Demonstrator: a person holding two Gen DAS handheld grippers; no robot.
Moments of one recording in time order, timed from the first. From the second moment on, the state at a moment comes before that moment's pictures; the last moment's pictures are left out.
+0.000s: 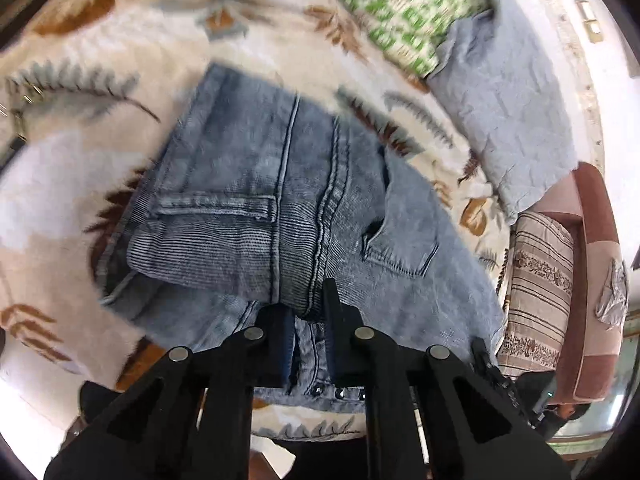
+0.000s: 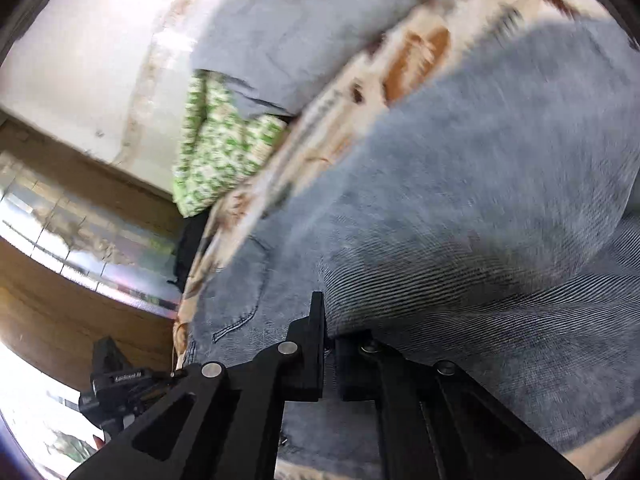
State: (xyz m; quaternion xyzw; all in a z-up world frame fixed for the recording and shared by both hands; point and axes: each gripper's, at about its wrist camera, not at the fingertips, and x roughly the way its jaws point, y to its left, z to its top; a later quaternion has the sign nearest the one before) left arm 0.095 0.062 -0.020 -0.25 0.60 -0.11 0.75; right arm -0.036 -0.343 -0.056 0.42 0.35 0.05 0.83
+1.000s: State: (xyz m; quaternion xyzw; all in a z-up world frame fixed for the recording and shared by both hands) left arm 0.041 0.079 -0.058 -0.24 0.64 -0.09 0.73; right arm -0.167 -0.456 -0.091 0.51 0.31 -0.12 0.79
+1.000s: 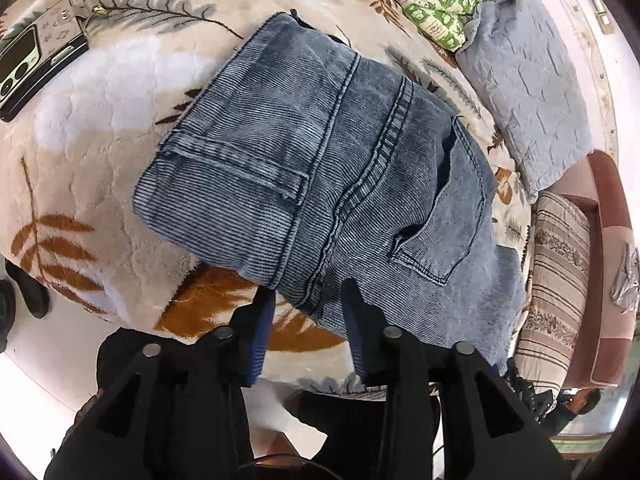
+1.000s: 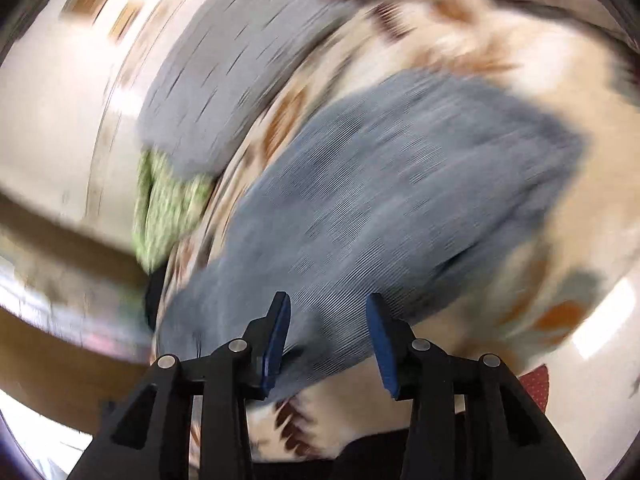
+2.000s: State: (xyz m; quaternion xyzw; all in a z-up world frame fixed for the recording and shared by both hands) left arm 0.051 0.062 -0.064 -0.22 0.66 -0.05 0.72; right arm -0.185 -0.525 -0.102 0.55 0.29 -0.15 0.77
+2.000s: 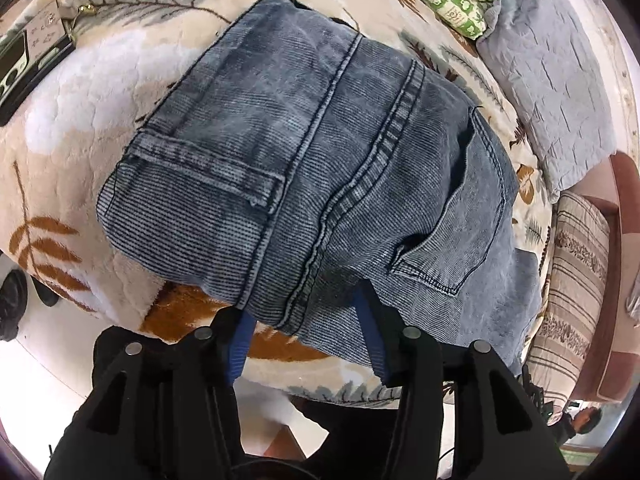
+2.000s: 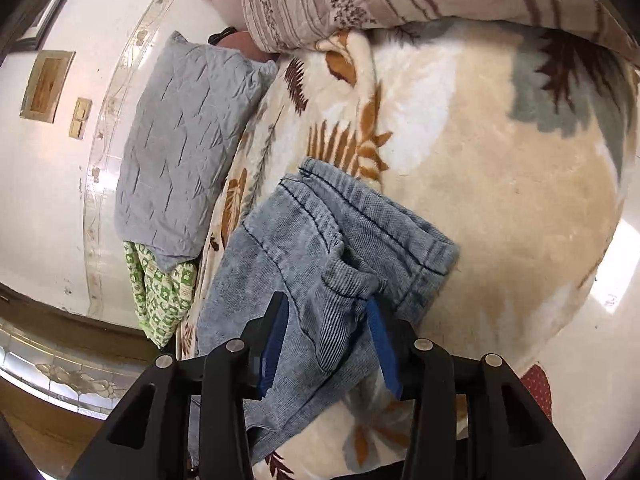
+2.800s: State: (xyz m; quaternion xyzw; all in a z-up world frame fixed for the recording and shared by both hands) left arm 0.038 0.101 -0.011 -0.18 0.62 -0.13 0.76; right arm -0.202 -0.538 -0.032 0.40 0.30 -0.20 0.84
